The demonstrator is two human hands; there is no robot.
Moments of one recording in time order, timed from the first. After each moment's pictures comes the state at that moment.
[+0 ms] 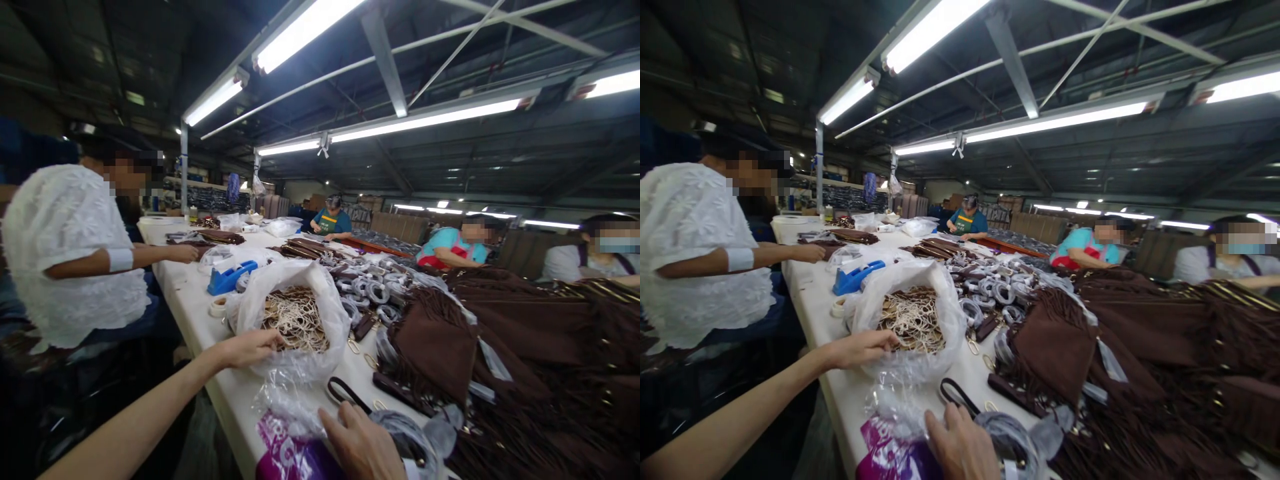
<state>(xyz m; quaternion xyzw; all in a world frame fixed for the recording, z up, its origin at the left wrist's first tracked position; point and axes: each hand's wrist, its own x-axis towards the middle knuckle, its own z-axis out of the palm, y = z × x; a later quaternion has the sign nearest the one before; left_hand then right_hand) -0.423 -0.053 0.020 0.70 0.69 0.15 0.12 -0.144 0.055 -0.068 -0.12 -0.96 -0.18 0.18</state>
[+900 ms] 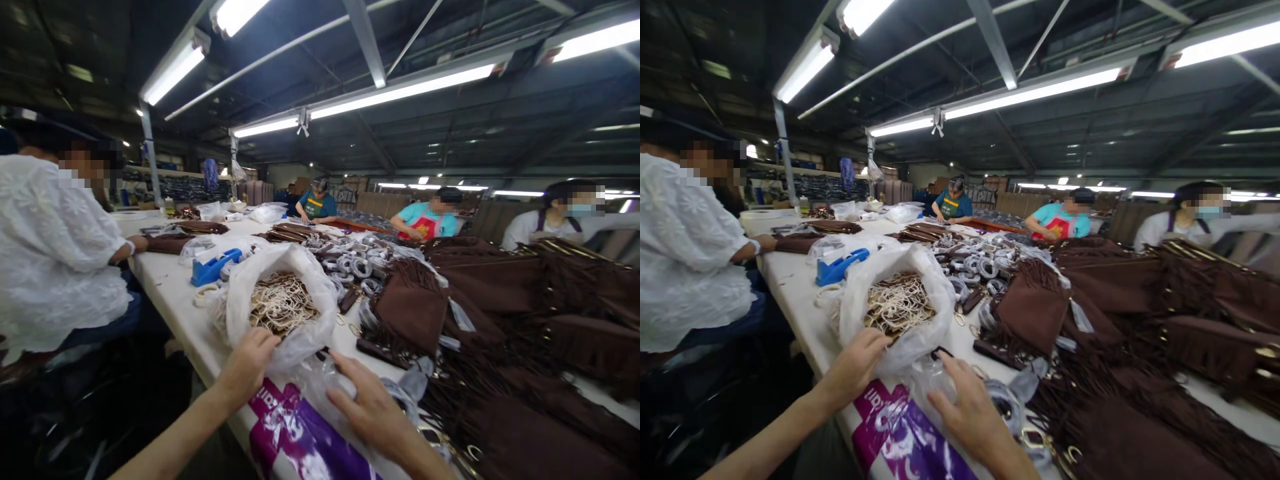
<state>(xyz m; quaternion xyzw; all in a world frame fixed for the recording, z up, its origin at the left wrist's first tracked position) -0.347 -0.073 -0.024 0.66 0.70 0.24 -0.12 -0.116 0.051 -0.028 -0.25 -0.90 0.25 0.25</state>
